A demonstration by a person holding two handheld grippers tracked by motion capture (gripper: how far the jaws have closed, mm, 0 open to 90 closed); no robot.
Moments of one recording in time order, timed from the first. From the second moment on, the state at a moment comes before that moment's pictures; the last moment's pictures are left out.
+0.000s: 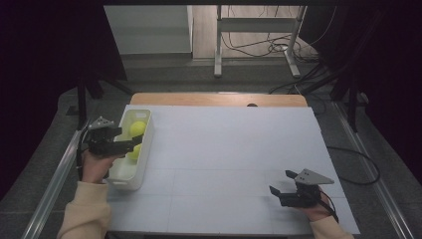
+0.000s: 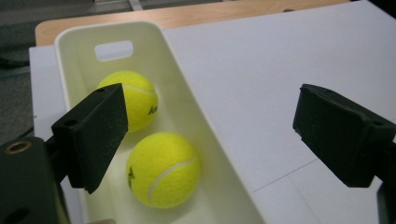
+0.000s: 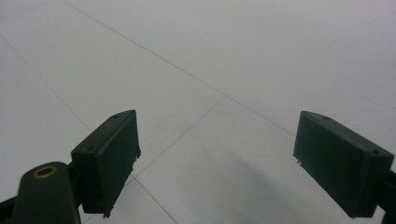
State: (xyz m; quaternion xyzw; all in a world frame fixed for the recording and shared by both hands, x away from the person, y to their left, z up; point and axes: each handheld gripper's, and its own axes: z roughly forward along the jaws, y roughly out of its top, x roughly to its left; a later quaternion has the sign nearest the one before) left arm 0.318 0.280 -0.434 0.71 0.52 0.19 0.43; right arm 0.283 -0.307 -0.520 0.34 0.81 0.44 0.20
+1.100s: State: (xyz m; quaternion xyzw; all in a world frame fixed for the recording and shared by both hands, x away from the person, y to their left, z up) left arm 0.280 0.202 -0.446 0.75 0.39 0.15 0.51; right arm 0.281 -0.307 -0.519 0.33 0.81 0.44 0.19
